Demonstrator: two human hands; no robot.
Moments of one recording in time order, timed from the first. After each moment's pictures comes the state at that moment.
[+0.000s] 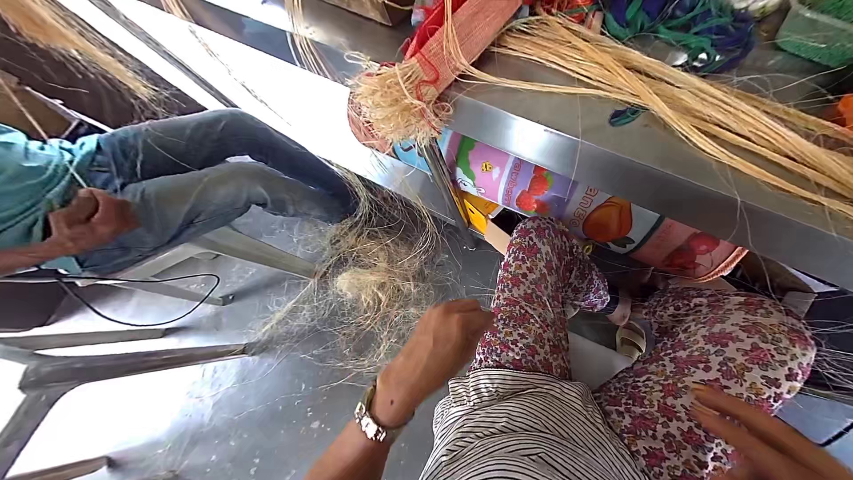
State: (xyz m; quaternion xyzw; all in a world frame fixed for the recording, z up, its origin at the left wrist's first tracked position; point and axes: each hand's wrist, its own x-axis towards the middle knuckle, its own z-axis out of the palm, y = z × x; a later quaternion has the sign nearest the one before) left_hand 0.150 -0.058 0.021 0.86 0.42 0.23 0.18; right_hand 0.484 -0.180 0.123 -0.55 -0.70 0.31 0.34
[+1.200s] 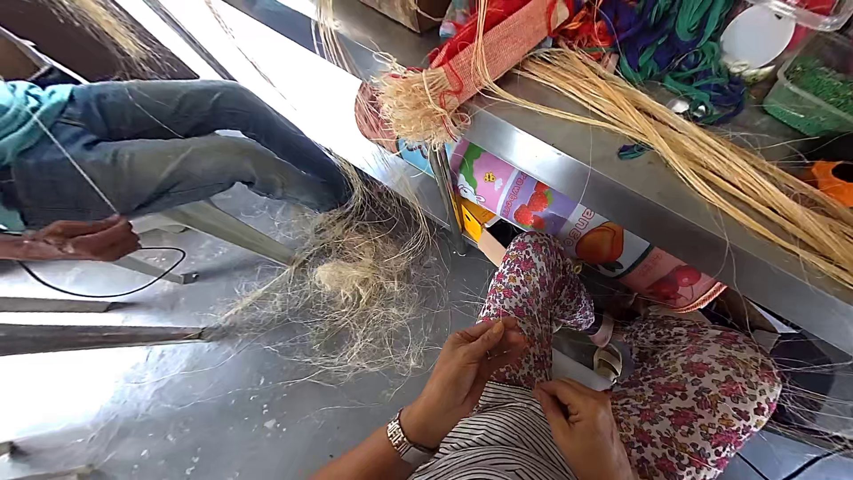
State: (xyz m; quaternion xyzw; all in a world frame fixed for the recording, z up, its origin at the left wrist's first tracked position) left_hand 0.213 -0.086 0.016 0.13 0.43 0.48 0.75; right_hand 0.398 -0.136 0.000 -0.55 -0.72 0.26 0.33
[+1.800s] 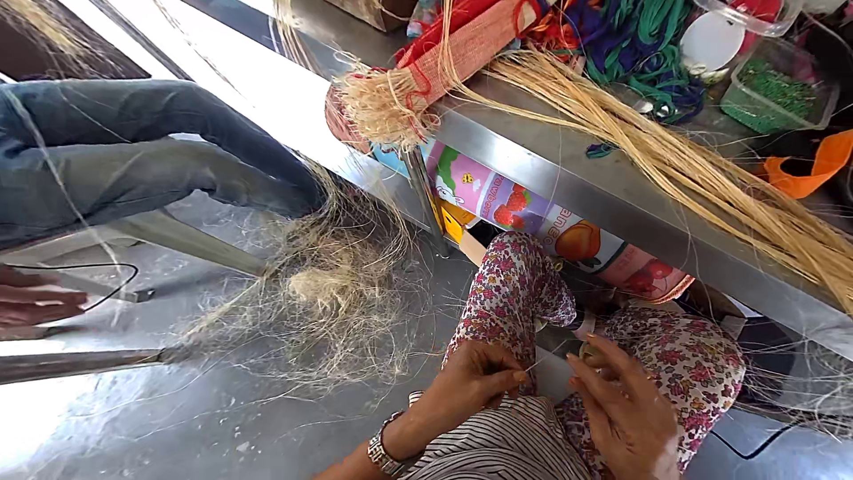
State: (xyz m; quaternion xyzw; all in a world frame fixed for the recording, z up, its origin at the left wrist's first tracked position) left_hand 0.211 -0.087 0.014 0.47 0.37 0.31 0.74; right_hand 0.442 -0.121 0.036 -0.50 -0.76 0.06 0.40
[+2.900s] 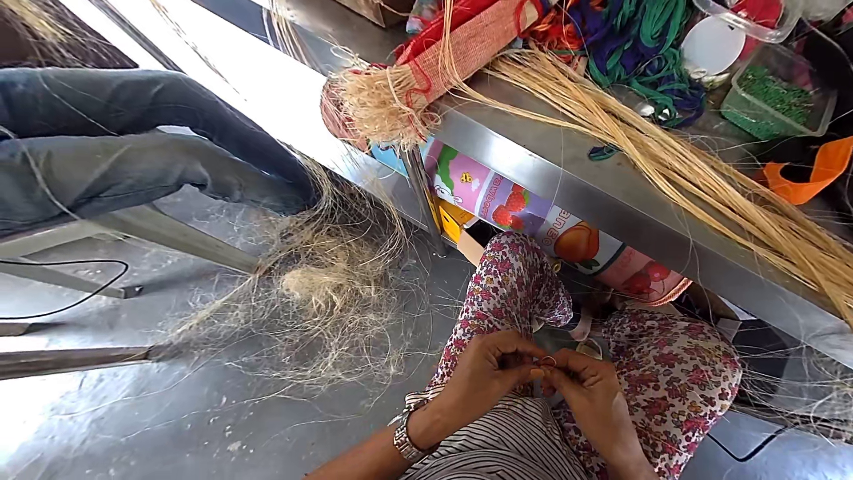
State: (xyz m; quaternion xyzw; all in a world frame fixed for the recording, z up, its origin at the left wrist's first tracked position) left_hand 0.234 -0.078 -0.001 0.57 0.34 0.42 0.62; right_hand 0.418 -0.109 0.023 -0.54 -0.53 0.50 0.42
